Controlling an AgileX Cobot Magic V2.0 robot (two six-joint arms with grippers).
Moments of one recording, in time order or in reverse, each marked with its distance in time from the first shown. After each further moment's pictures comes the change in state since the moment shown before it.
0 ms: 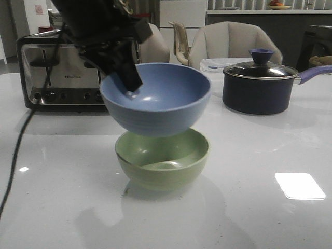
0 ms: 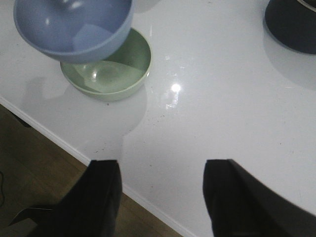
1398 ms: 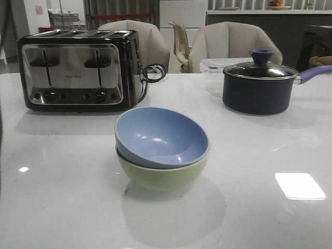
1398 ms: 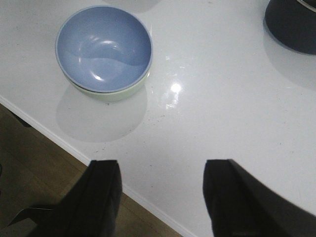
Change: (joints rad) left arm -0.058 -0.452 0.139 0.022 0.036 0.000; right arm 0.000 0.000 0.000 0.000 0.000 -0.002
